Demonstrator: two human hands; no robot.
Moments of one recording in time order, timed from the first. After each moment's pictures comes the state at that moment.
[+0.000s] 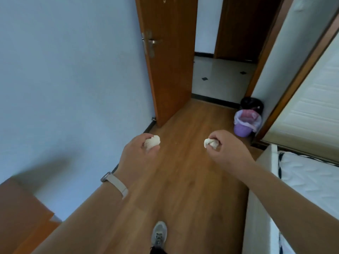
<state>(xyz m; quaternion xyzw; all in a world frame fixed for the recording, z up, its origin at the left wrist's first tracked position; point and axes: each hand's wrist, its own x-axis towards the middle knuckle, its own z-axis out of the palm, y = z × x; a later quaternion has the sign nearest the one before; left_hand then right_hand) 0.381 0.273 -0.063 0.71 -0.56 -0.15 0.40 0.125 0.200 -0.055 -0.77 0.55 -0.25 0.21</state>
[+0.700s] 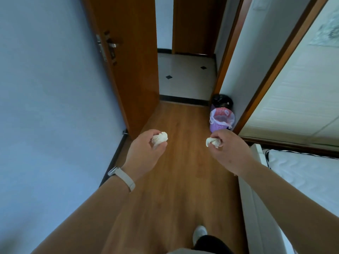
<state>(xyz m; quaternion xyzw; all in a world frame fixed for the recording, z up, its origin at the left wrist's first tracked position) 0.474 0.007 -0.080 0.61 -0.67 -0.26 0.33 0.215 0.023 -0.059 -0.69 0.68 -0.20 0.15</state>
